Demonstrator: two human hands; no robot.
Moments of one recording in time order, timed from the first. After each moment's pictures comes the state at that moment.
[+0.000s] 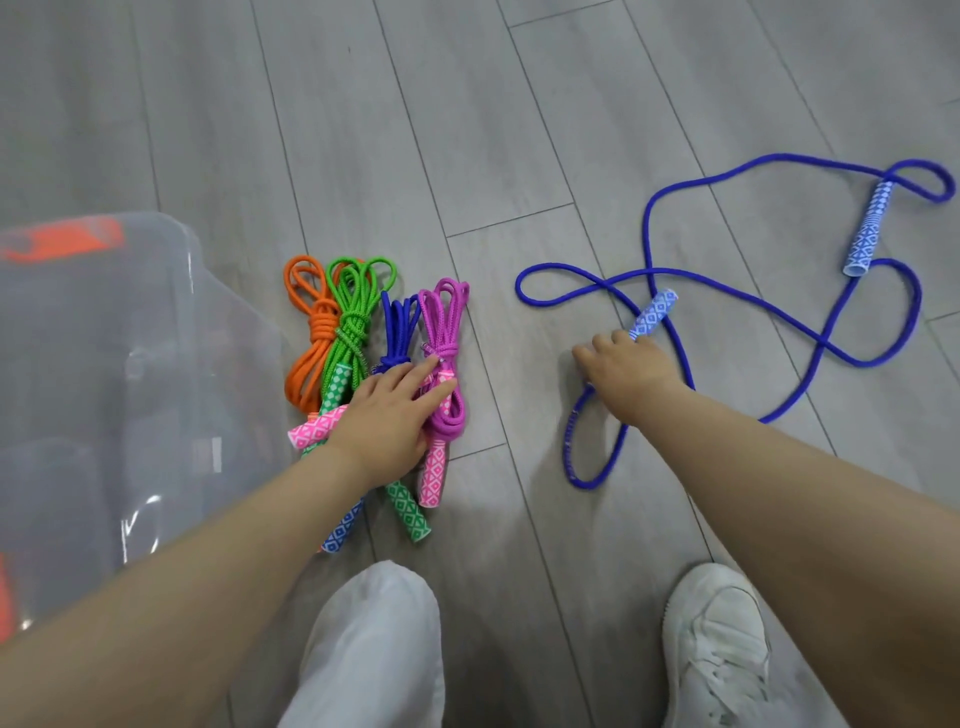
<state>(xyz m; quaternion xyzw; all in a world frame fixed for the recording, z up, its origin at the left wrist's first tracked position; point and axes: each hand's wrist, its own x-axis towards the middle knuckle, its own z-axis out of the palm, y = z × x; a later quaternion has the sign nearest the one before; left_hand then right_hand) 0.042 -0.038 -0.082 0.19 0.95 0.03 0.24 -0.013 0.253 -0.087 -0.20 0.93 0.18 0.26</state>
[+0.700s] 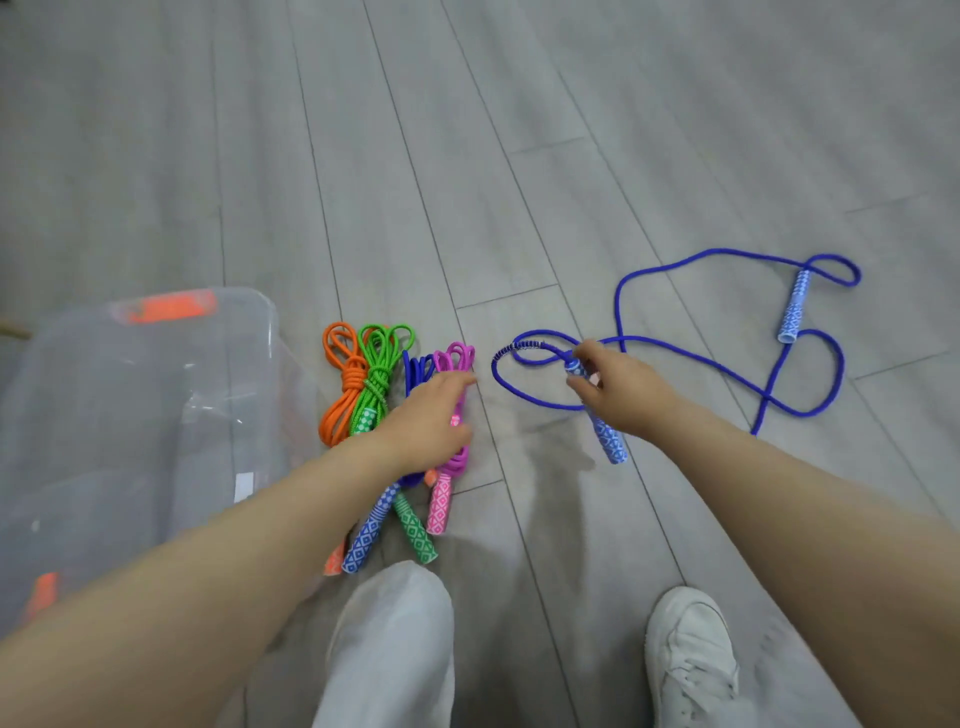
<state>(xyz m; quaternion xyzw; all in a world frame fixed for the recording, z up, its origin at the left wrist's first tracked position) 0.025 -0.001 0.015 0.12 0.93 0.25 0.25 0.000 0.253 0.016 -0.05 0.95 -0.23 0.18</state>
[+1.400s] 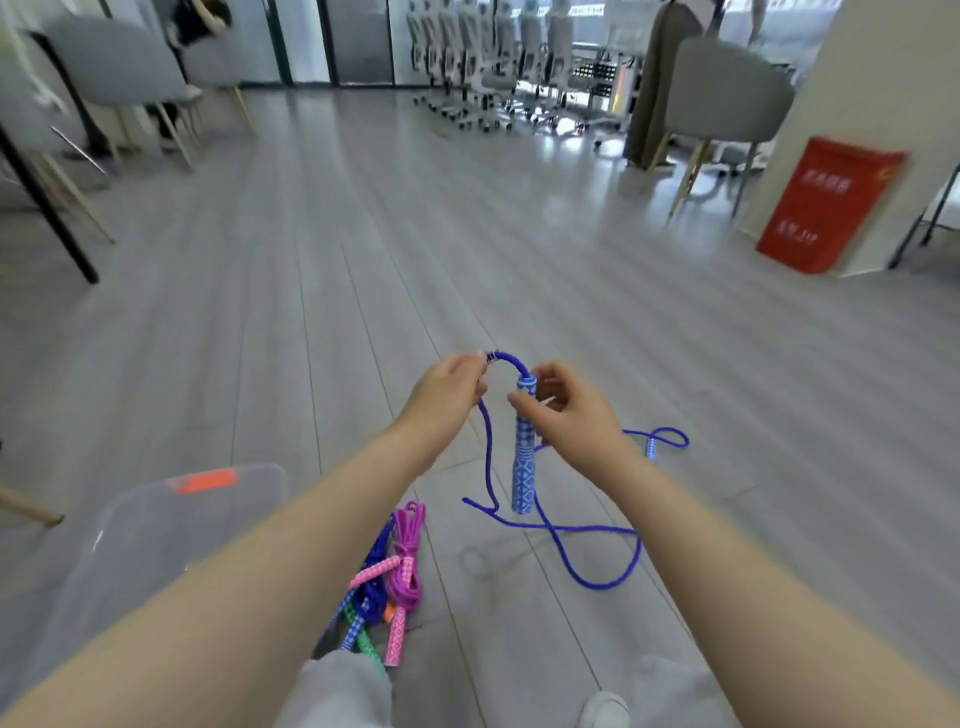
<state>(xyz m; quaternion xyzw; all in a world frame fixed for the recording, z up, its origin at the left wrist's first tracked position) 0.069 0.098 0.315 0.01 0.74 0.67 0.05 0.095 0.255 0.297 -0.01 0.84 -0.54 -0.09</state>
